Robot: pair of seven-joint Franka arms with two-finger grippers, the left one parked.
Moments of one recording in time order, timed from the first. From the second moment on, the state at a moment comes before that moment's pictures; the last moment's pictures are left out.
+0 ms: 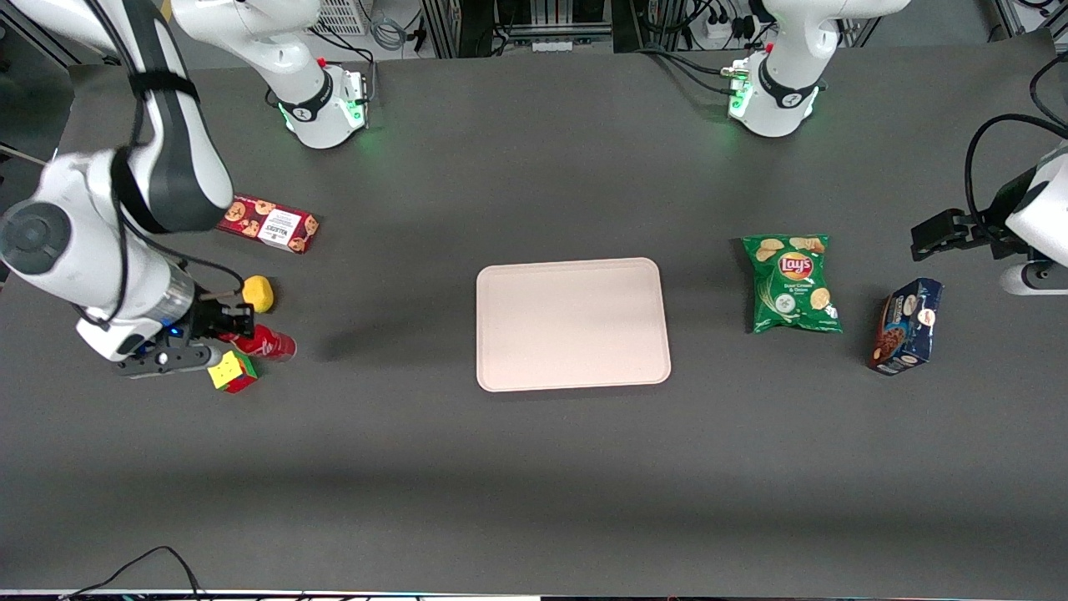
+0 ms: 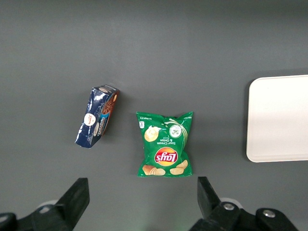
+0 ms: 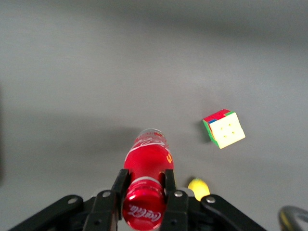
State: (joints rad) arm 0.12 0.18 -0.04 -1.83 -0.04 1.98 -0.02
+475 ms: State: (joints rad) arm 0.13 0.11 0.13 -1.58 -0.04 1.67 0.12
